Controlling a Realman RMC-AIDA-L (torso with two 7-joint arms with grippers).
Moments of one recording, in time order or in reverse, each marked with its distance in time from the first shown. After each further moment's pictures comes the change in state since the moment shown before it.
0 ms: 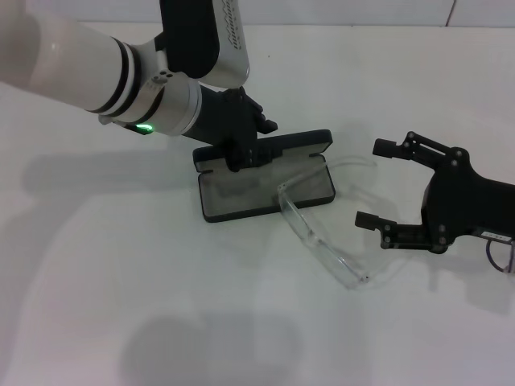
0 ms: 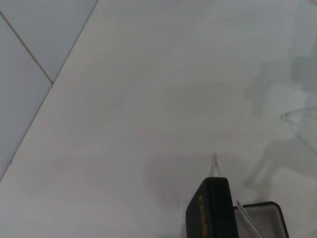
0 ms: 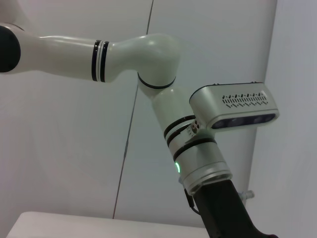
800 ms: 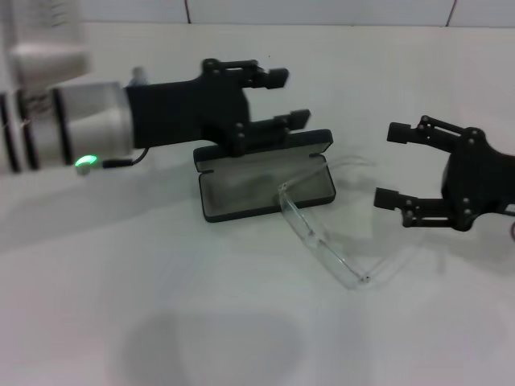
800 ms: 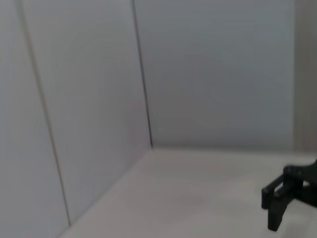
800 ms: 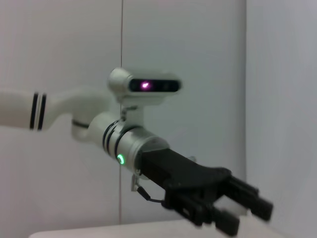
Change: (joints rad) left arm 0.284 0.000 -0.152 -0.030 -0.725 0.119 0.348; right arm -0.029 -0.010 -0.030 -0.192 0.003 -0.006 0.351
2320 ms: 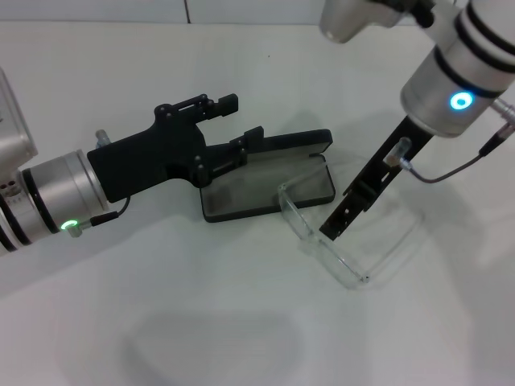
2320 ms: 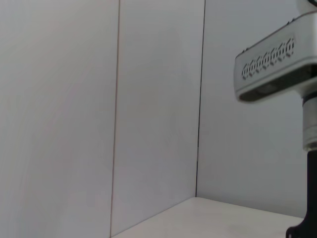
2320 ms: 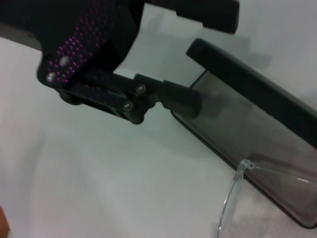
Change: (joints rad) left arm -0.013 -0.001 -0.141 -0.532 -0.274 0.106 0.436; right arm 0.509 0.011 -0.586 -0.574 -0.760 0.029 1.756
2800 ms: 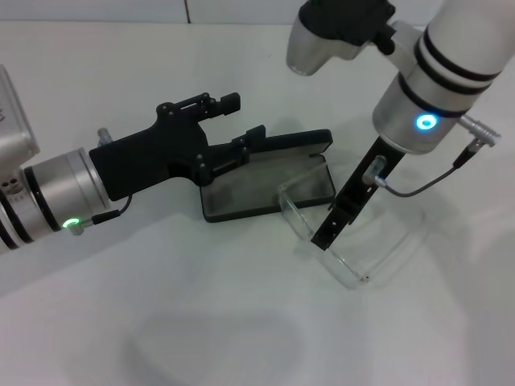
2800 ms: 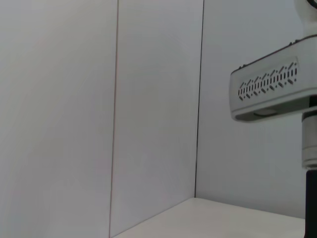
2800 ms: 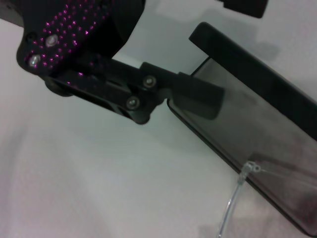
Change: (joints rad) left arm -0.007 0.000 0.000 -0.003 0.000 0.000 0.000; right arm 0.043 0.000 -0.151 0.060 0.016 0.098 0.054
